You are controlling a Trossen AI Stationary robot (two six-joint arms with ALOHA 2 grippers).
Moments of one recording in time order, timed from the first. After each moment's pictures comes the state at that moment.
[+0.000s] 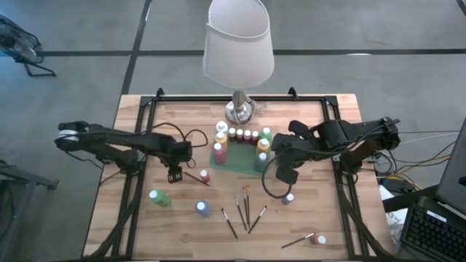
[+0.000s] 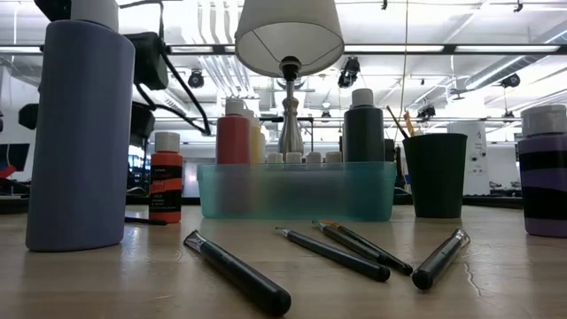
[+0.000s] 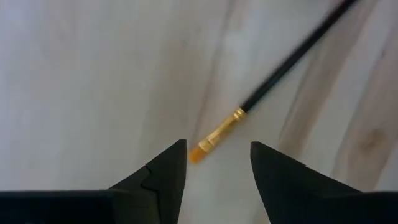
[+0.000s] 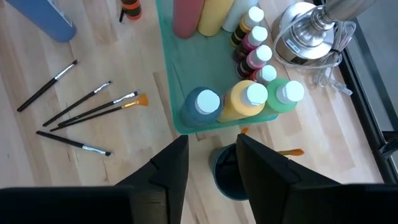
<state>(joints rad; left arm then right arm) 0.08 1.19 0.59 -0.76 0.07 -0.20 0.28 1.59 1.88 -1.48 0.34 0.53</state>
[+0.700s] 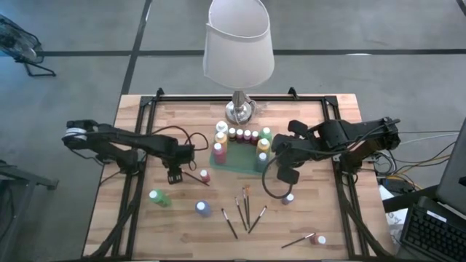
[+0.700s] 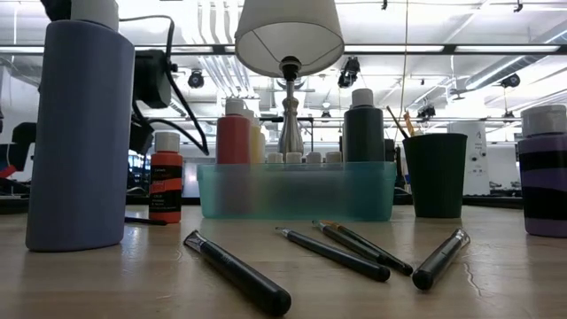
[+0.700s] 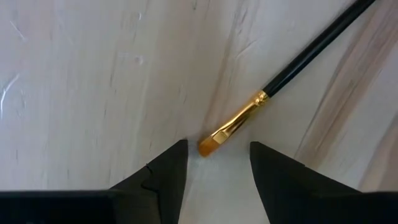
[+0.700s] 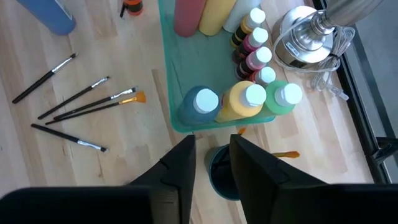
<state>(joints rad) 0.07 1.36 0.58 -0.76 0.06 -0.20 0.28 1.59 1.88 -1.49 0.34 0.49</state>
